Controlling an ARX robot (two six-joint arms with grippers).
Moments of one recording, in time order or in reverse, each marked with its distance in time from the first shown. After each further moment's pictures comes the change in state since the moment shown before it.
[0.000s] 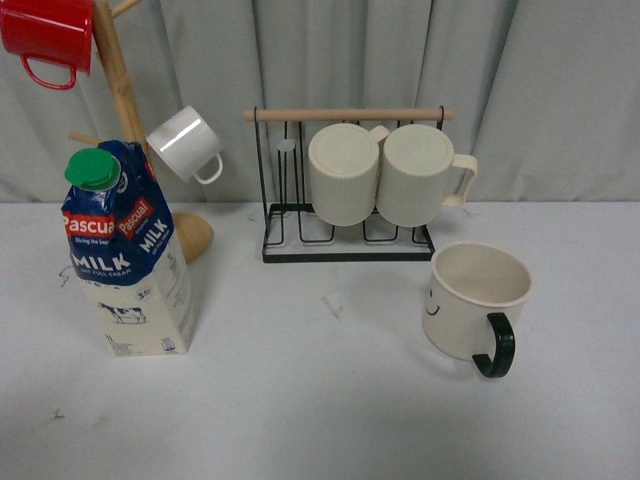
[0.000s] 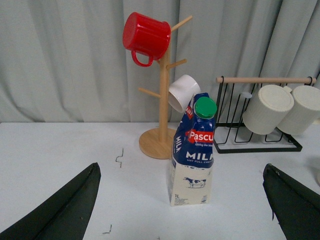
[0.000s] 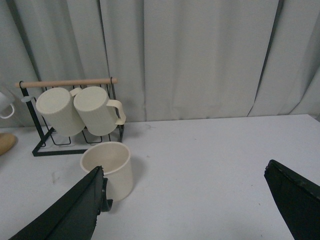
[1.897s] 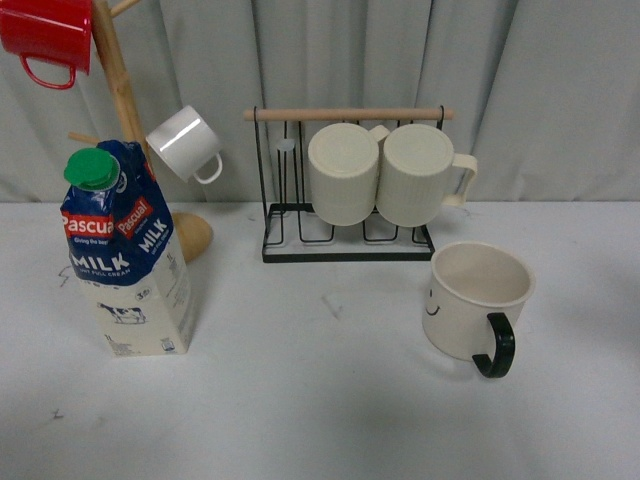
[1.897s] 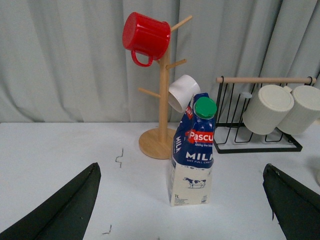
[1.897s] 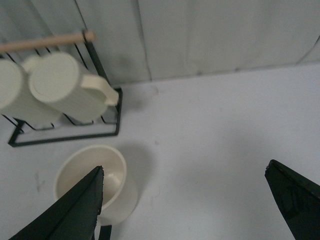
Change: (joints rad) left arm 0.000 0.000 0.000 0.000 0.000 0.000; right arm -0.012 1.405 0.549 0.488 -0.071 0.076
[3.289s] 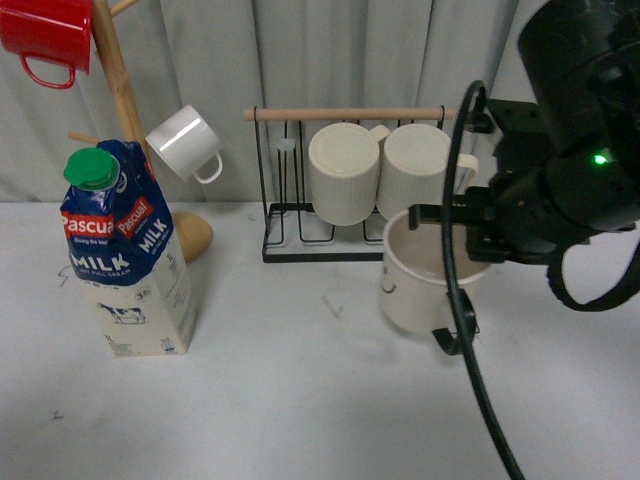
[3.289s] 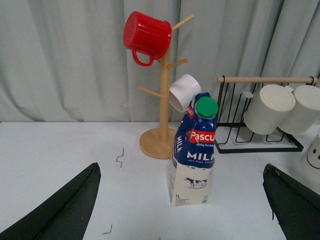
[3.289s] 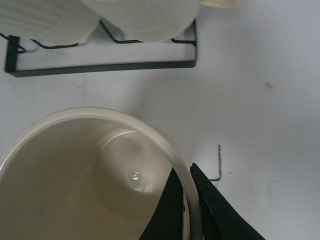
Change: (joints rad) left arm 0.000 0.000 0.000 0.000 0.000 0.000; right arm 0.323 0.566 0.626 -0.522 0.156 0.167
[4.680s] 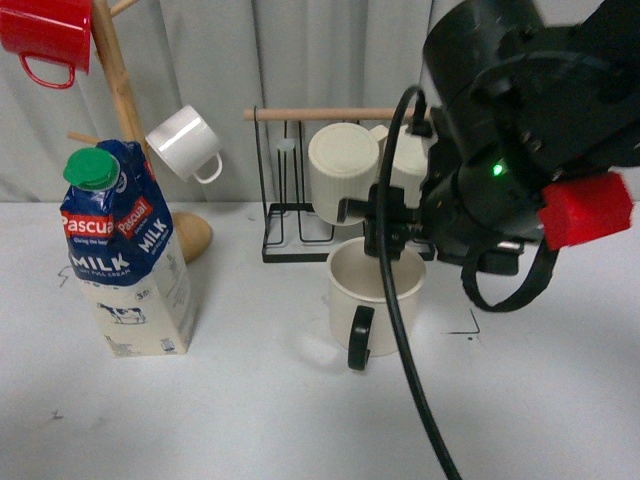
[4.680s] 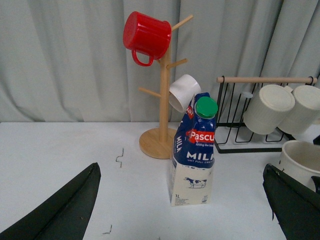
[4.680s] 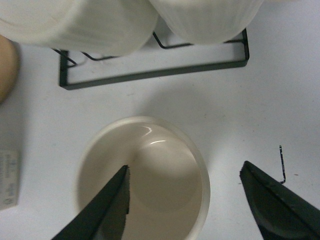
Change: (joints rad) left arm 0.000 0.000 0.000 0.000 0.000 0.000; right arm 0.091 0.064 0.081 -0.013 0.008 0.166
